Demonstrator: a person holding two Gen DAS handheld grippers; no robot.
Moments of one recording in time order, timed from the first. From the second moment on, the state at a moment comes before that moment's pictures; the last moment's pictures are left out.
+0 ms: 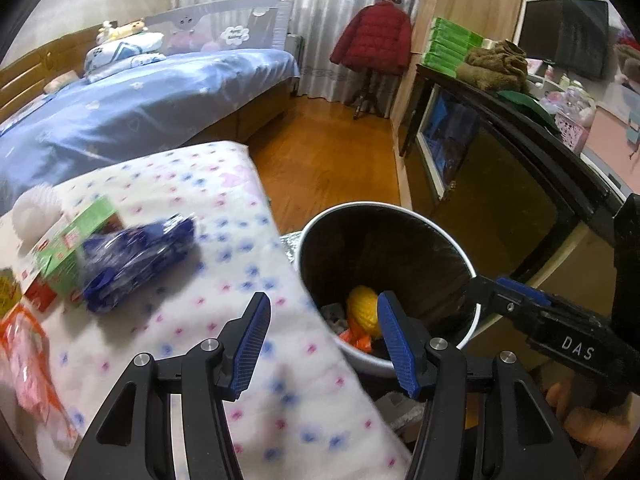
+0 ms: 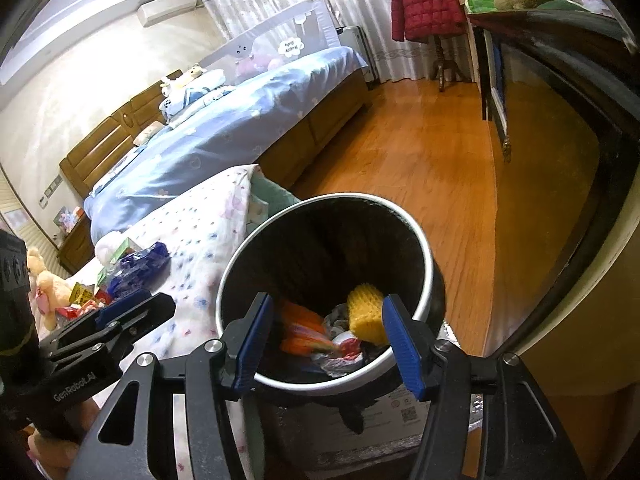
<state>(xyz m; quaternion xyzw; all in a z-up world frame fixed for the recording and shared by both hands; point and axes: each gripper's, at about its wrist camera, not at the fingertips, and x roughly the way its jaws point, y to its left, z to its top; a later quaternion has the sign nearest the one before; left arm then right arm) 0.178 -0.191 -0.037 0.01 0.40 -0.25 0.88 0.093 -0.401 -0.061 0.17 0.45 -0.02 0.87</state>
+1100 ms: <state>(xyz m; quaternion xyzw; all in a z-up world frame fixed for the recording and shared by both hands) 0.055 0.032 -0.036 -0.01 0.38 -0.04 0.92 0.092 -0.207 -0.073 0.13 0.48 0.18 0.85</state>
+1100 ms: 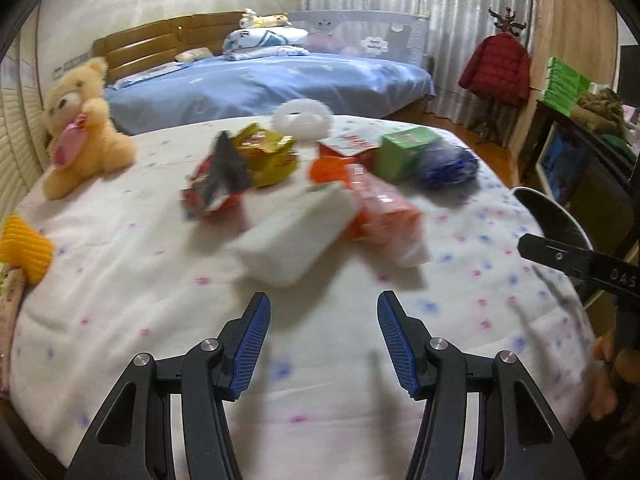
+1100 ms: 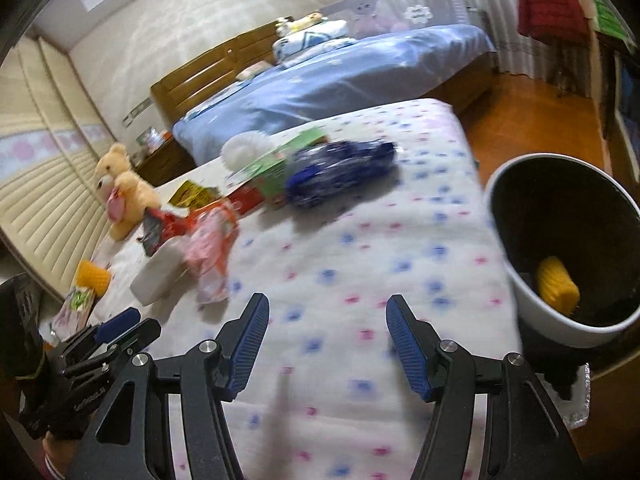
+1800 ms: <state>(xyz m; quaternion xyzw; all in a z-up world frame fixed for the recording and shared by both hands) 0.106 0.044 -0.051 0.11 0.38 -0.09 0.91 0.105 -0.148 -0.074 0.11 0.48 0.22 0.84</state>
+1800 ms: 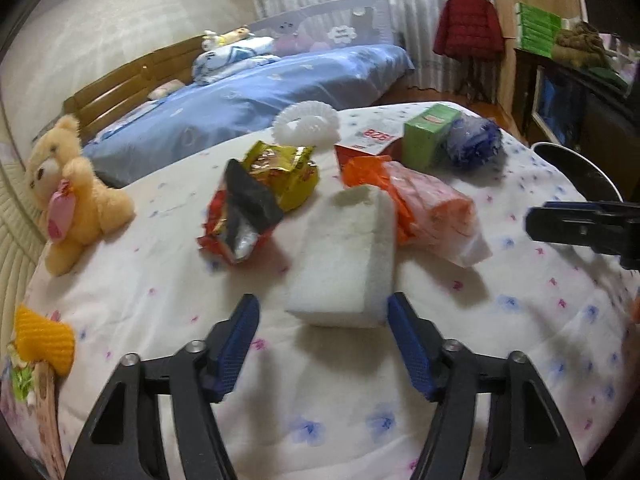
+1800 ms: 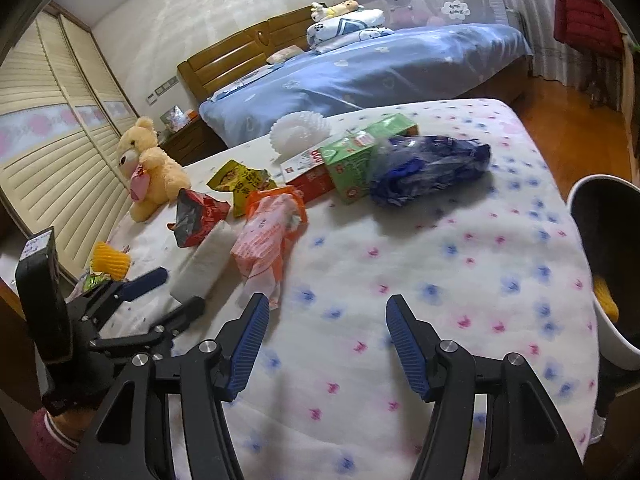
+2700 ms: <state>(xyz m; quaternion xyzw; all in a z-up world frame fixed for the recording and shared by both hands) 0.092 0.073 -0.046 -0.02 0.39 -0.08 0.92 0.128 -0.095 -0.090 0.12 0.49 0.28 0.82</state>
